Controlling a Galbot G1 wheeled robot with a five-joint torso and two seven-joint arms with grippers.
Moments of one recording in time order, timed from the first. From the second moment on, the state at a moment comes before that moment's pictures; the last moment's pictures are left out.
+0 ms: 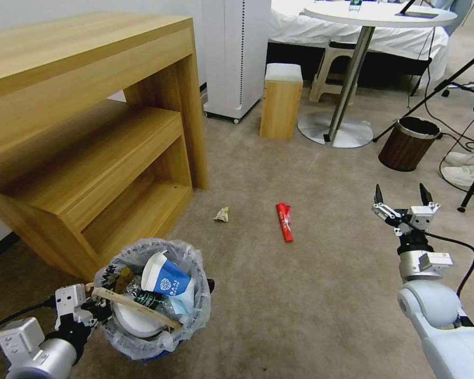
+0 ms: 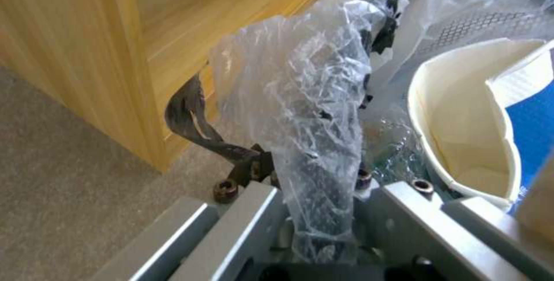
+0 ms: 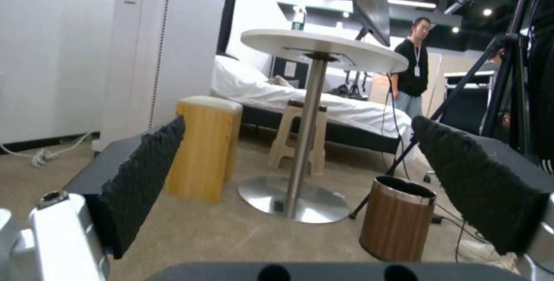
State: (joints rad) left arm 1.87 -1.33 -0.92 -2.44 -0.72 0.59 -0.12; right arm -1.27 0.99 0.60 1.74 0.32 0.34 0.22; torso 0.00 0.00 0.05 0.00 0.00
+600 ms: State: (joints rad) left arm 1.87 -1.32 -0.92 -2.44 -0.72 0.59 -0.12; right arm -1.28 1.01 0.59 1.74 0.33 0.36 0.23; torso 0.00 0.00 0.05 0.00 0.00
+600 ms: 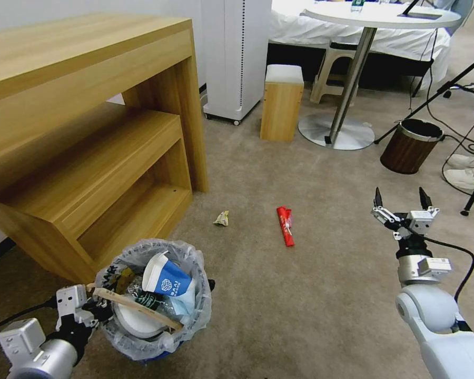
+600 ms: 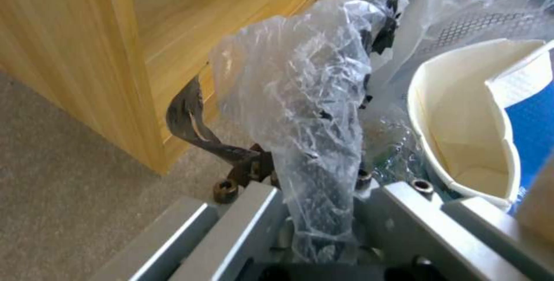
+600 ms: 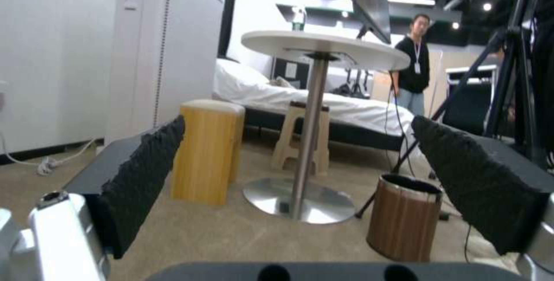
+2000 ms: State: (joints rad) left arm 1.86 -1.29 -0.92 -2.42 -0.73 0.60 -0.12; right arm -1.26 1.01 0.59 1.72 0.35 0.37 0.20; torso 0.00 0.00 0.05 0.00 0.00
